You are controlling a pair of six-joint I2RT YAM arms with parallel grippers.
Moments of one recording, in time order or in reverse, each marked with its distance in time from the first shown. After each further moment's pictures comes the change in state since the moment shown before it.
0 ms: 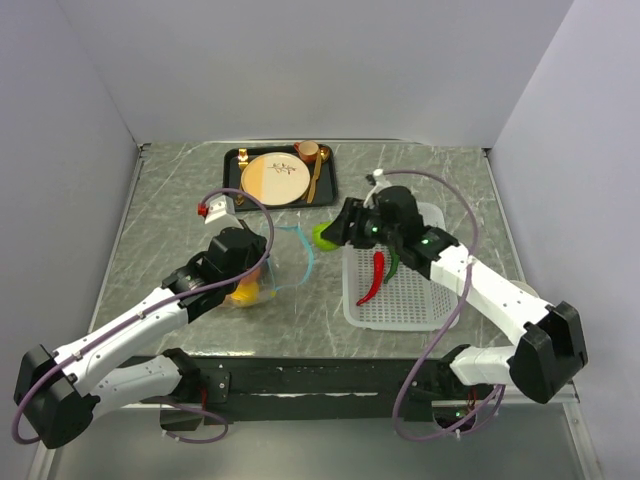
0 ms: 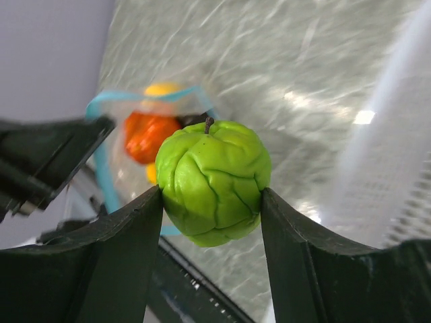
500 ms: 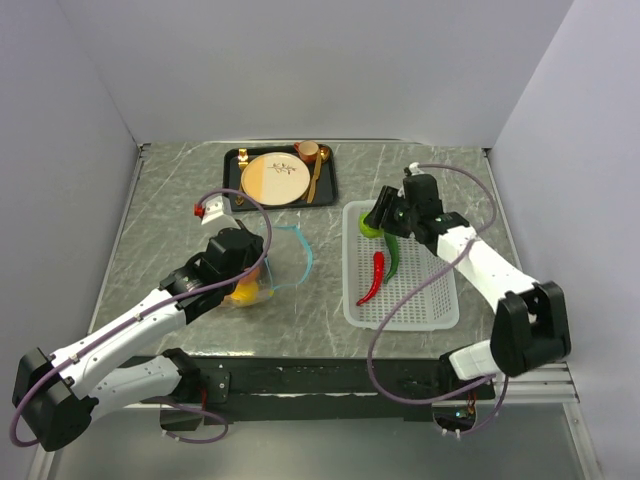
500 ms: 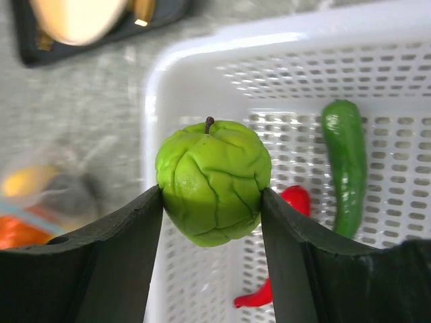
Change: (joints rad) left arm 0.000 -0.018 0.000 -0.016 -0.032 0.000; right arm -0.262 0.159 0.019 -0.079 0.125 -0.109
